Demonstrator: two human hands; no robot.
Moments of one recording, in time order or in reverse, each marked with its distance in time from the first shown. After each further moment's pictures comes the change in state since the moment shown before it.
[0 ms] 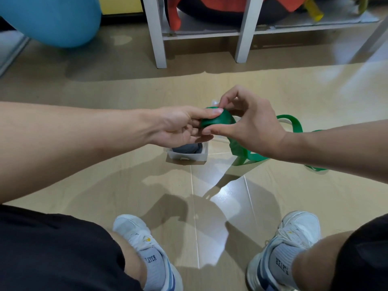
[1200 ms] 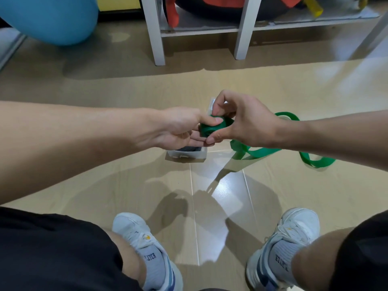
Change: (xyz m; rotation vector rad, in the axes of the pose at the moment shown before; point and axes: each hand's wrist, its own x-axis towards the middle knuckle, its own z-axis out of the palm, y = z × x) left_hand -0.004 0.004 0.016 0.064 -0.010 -0.111; right_hand 0.012 -0.001 -0.005 -0.098 -0.256 0.150
